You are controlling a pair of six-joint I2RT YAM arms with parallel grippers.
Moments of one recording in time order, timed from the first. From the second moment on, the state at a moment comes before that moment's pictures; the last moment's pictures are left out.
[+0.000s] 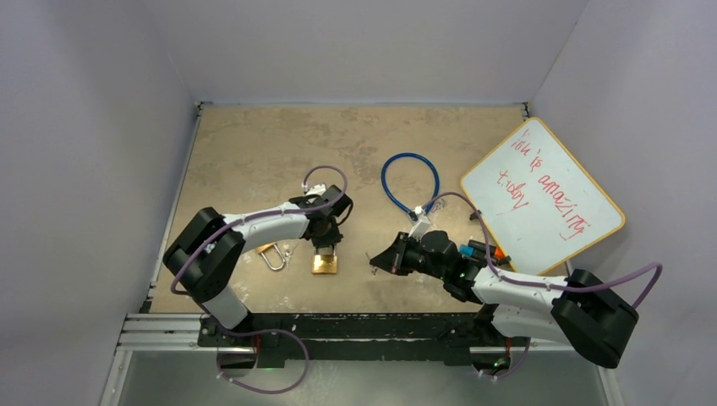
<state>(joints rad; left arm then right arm) -0.75 1.64 0.92 -0.51 -0.25 -1.01 0.87 1.11 0.25 0.43 -0.16 0.99</state>
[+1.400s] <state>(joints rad) -0.77 1.10 0.60 -0.20 -0.15 -0.80 0.87 1.00 0.26 0.26 -0.07 1.01</state>
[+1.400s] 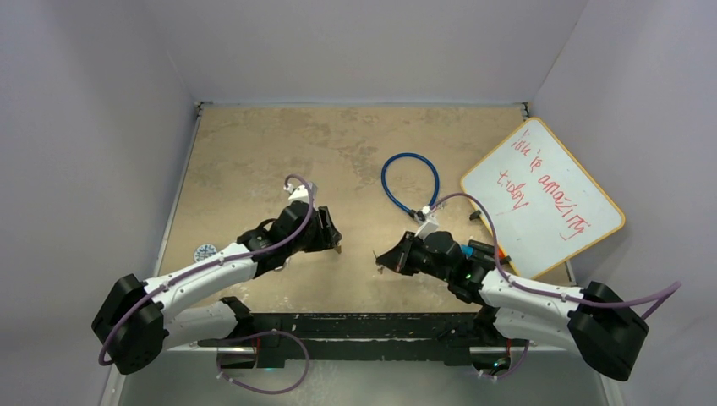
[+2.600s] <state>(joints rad) -0.98 1.38 0.48 0.12 -0.60 -1.01 0.87 1.02 0.22 0.32 -0.07 1.08</state>
